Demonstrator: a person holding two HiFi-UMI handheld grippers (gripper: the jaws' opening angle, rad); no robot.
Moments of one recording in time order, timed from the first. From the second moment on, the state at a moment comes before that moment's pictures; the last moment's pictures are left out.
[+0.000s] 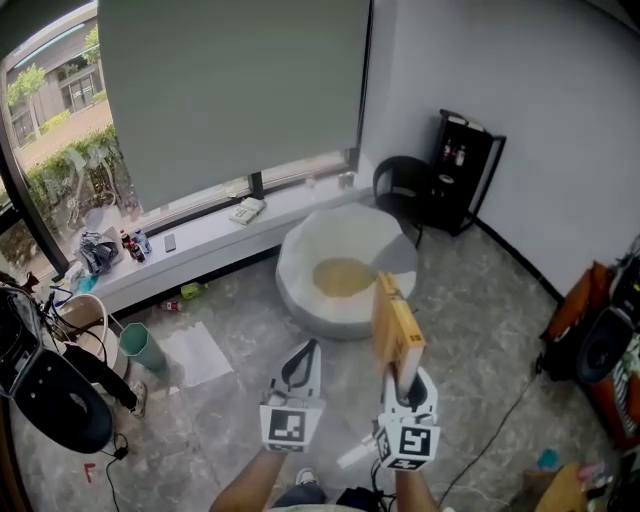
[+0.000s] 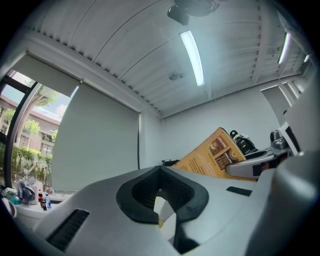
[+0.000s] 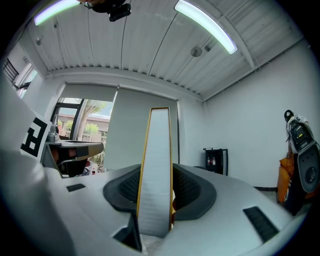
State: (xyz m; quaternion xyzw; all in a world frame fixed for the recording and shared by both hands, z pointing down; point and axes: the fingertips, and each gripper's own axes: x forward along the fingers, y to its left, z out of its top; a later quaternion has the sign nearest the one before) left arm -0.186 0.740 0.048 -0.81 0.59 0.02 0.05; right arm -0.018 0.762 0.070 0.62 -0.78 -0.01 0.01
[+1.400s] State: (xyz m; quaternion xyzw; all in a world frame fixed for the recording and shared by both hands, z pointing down) left arm -0.124 0.437 0.051 -0.81 0.58 0.01 0.07; right arm 0.038 0.460 0.082 0.62 -0.79 0.01 0.00
